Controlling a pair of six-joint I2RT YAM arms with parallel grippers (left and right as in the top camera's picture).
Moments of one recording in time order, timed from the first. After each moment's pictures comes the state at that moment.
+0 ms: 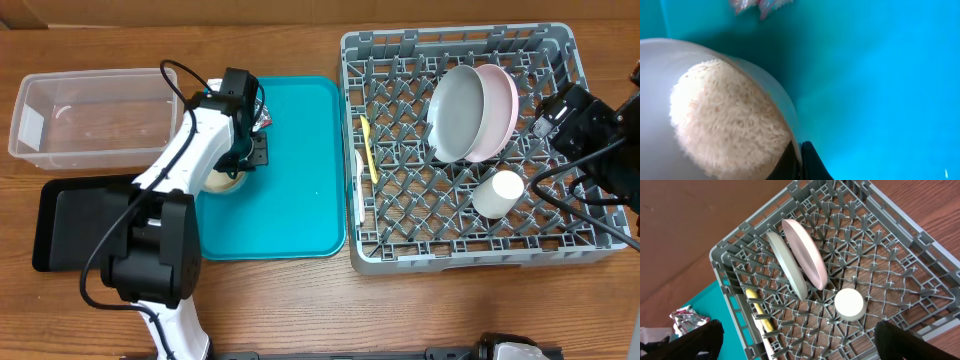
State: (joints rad) left arm -0.19 1.98 1.48 -0.96 -0.03 -0.28; right arm -0.12 1.29 1.86 -1.40 -0.01 0.51
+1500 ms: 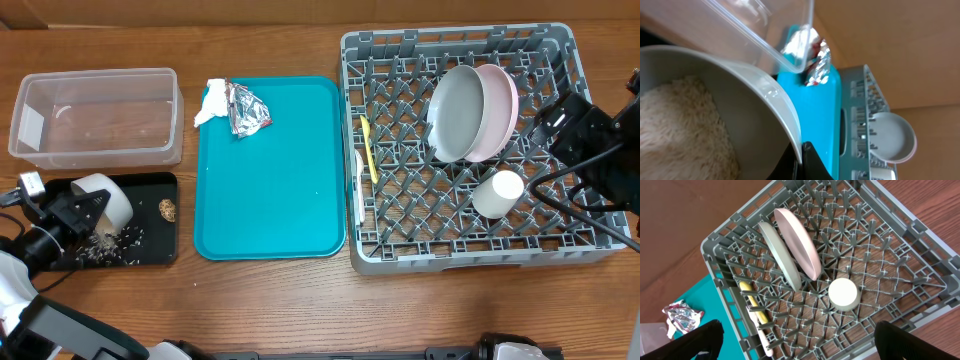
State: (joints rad) left arm 0.97 1.55 1.02 -0.86 1.10 0.24; right arm -0.12 1.29 1.86 -1.45 0.00 0.51
